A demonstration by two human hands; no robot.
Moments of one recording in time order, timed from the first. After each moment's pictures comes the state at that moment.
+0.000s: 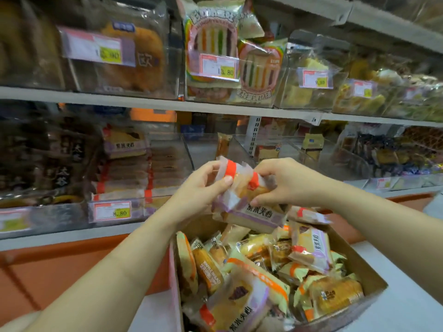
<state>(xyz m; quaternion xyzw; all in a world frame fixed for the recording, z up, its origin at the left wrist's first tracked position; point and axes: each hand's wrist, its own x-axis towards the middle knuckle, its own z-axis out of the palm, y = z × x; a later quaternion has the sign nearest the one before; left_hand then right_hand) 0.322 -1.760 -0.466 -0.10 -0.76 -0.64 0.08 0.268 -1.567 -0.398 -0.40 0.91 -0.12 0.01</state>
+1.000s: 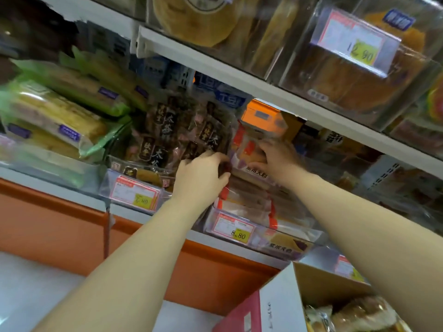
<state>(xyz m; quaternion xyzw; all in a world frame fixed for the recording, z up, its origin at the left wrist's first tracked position) 0.319 -2.013 -0.531 0.22 -0.89 -0.26 0.30 0.155 -1.913 -0.472 -0.46 0.87 0.04 -0.16</state>
